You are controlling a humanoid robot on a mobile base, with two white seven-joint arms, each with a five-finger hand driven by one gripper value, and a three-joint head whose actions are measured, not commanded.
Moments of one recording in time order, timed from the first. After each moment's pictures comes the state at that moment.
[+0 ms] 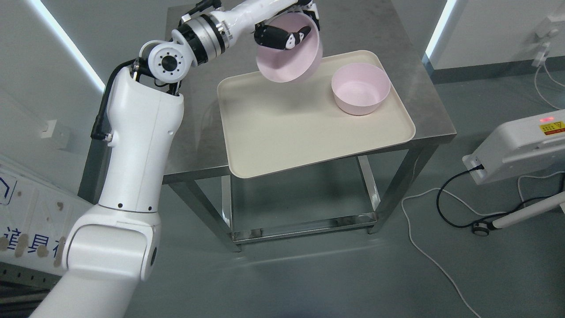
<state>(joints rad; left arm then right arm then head) -1.09 0.07 -0.31 -1.14 -0.46 -0.29 -0.65 0.05 0.00 -0.09 -0.20 -0.09 0.01 0.06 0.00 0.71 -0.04</state>
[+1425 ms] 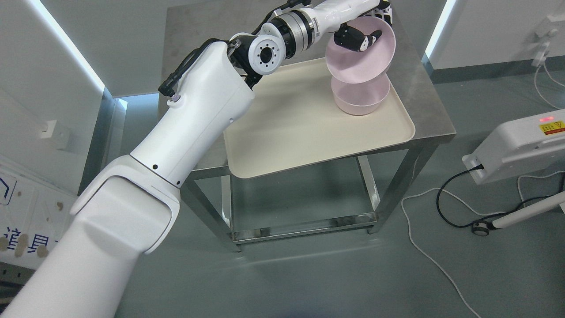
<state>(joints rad) -1.29 0.01 -0.81 -0.87 -0.26 -0.15 -0.35 0.05 0.00 -0.09 -0.20 -0.09 0.01 0.06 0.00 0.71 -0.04</state>
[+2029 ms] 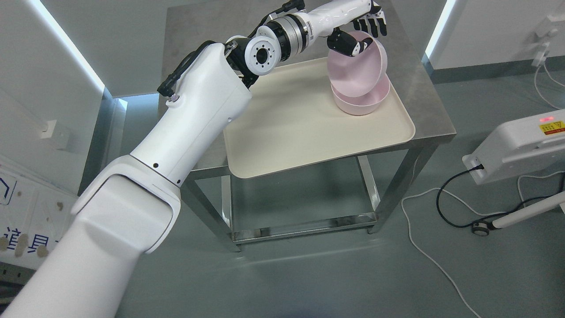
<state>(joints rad) -1.29 0.00 -0.81 -0.83 -0.26 -0.16 -0.38 0.05 0.00 -0.09 -0.20 -0.09 0.01 0.06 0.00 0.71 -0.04</state>
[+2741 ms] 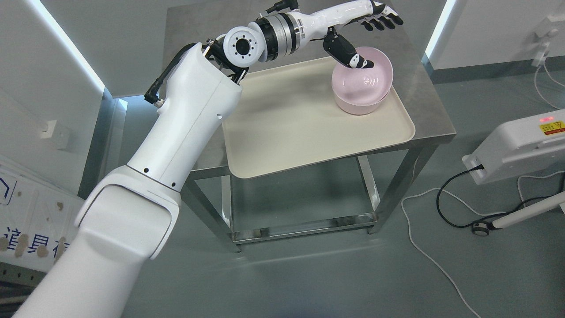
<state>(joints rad) -1.19 0.00 -0.59 -0.93 -0.12 -0.22 -0.68 0.05 0.00 -0.09 -0.20 -0.09 0.01 0.06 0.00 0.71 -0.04</state>
